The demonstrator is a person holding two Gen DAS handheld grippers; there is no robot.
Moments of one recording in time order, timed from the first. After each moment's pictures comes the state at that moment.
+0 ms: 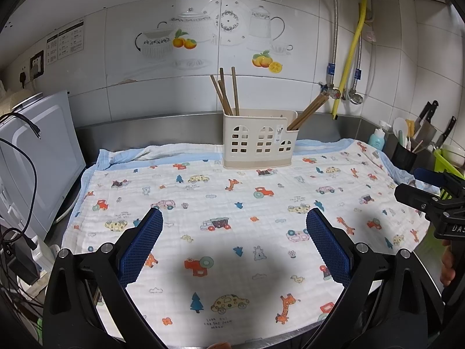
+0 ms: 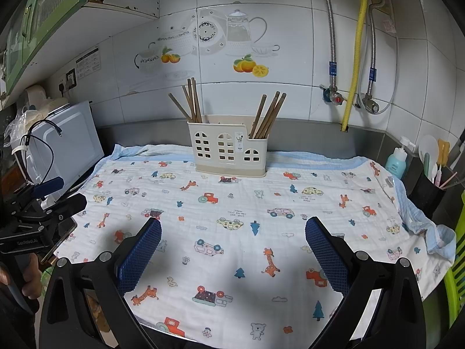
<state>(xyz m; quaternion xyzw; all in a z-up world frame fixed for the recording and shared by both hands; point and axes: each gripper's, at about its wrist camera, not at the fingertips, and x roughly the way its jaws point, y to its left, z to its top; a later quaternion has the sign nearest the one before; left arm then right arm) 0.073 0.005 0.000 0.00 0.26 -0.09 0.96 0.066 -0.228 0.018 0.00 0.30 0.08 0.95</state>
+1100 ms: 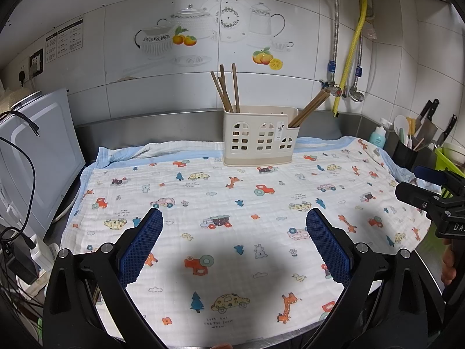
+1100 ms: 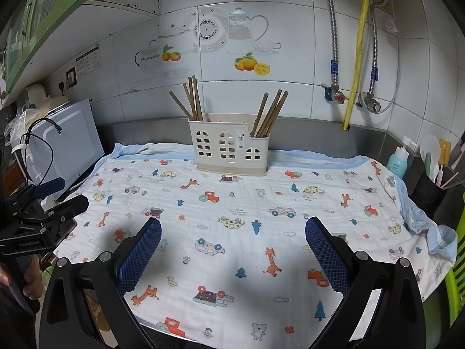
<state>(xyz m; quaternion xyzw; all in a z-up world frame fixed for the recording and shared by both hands) 0.076 0.003 -0.006 0.00 0.27 -0.09 0.96 0.067 -0.226 0.015 0.00 0.30 0.08 0.95</state>
